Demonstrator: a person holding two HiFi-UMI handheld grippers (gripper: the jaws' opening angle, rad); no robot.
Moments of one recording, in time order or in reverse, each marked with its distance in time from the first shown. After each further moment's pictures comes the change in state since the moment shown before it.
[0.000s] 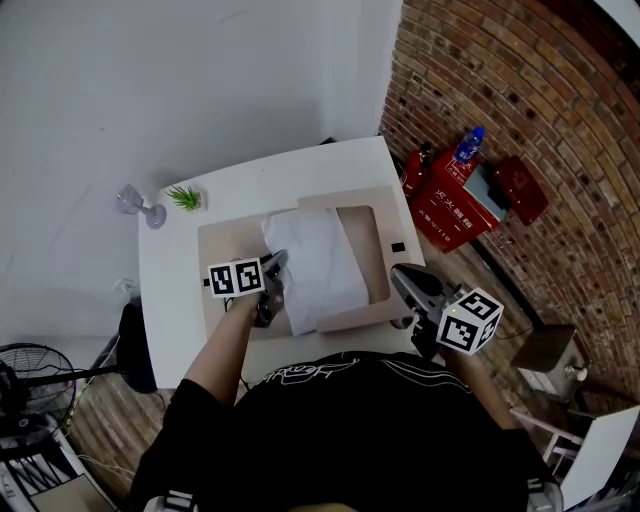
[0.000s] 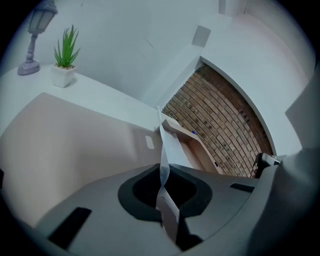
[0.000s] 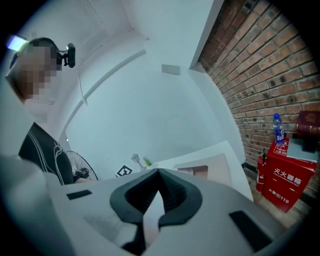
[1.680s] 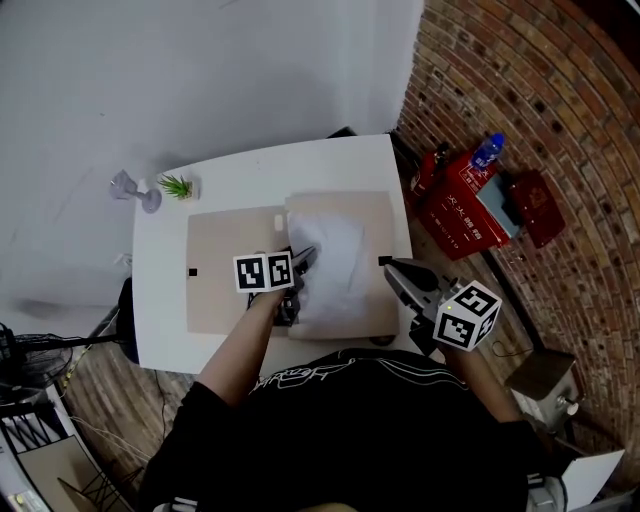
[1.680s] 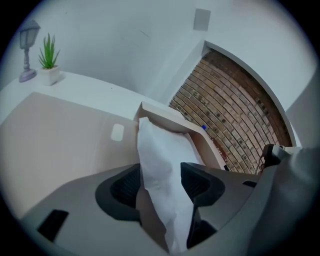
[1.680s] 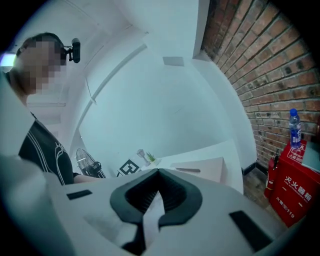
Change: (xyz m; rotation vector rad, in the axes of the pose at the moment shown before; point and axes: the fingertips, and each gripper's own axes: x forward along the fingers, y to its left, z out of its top) left arm 0.066 -0.056 -0.010 -0.018 0.039 0.180; right arm 0.009 -0.057 0.013 -0.017 0.086 0.149
